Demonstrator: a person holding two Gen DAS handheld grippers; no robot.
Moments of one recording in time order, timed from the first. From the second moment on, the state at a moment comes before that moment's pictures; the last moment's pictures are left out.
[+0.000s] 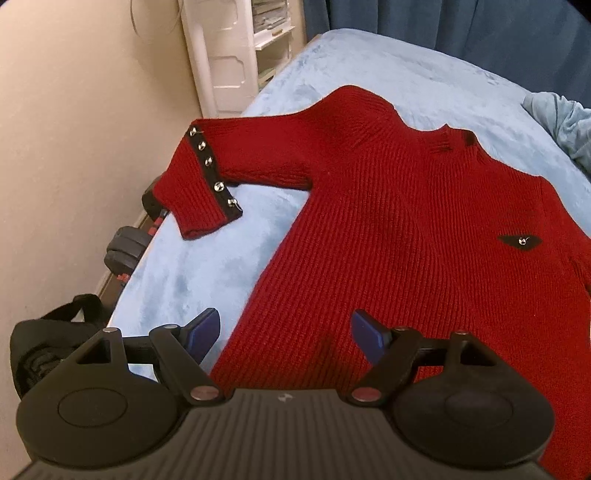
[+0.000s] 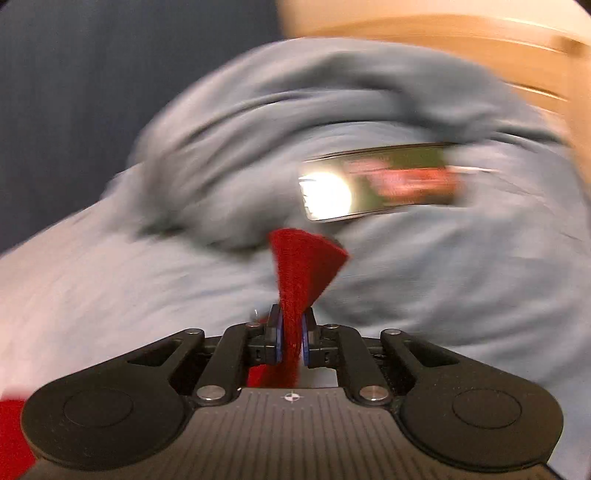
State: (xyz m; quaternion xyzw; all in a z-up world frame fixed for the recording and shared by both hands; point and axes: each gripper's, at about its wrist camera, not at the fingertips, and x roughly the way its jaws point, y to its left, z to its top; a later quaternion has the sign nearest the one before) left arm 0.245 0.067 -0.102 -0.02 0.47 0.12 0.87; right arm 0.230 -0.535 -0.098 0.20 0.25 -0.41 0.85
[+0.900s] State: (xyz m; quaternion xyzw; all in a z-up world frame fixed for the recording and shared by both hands) left arm 0.390 0.202 -0.135 -0.08 0.47 0.17 0.86; right arm 0.210 -0.249 -0.141 0.15 0.47 -0.06 0.87
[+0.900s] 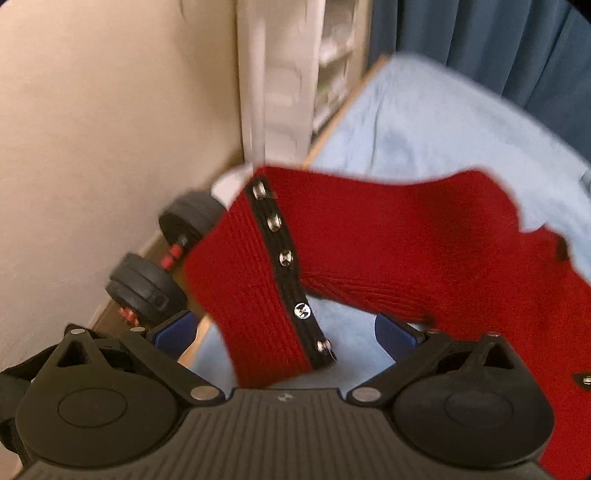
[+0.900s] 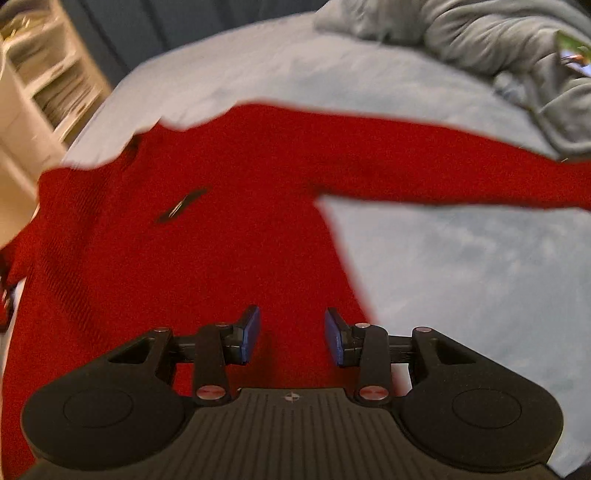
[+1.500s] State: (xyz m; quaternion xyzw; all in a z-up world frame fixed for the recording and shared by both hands) left arm 0.363 0.395 -0.034 -0.15 0.50 0.28 0.81; right arm 0.222 -0.172 -0.119 0.10 0.46 0.00 0.88
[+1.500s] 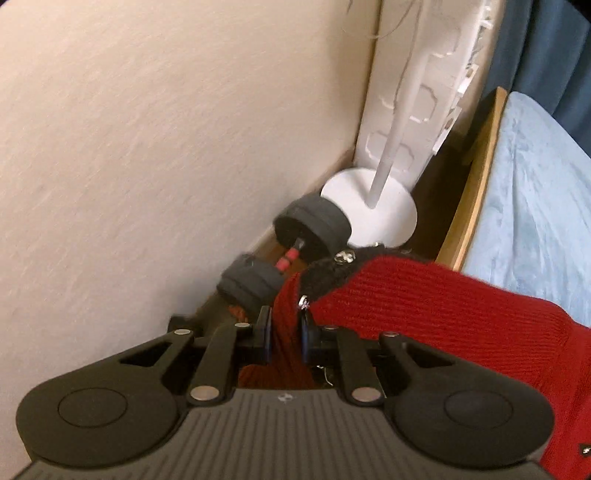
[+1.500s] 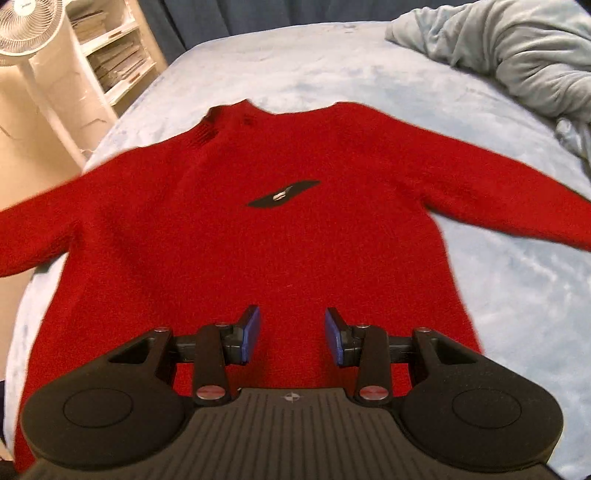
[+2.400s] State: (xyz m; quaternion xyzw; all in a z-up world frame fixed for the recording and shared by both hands) left arm 0.427 -0.078 -0.054 -0.11 0.51 -0.19 0.83; right arm 0.188 -0.267 -0.155 0.18 0.48 -0.01 0.86
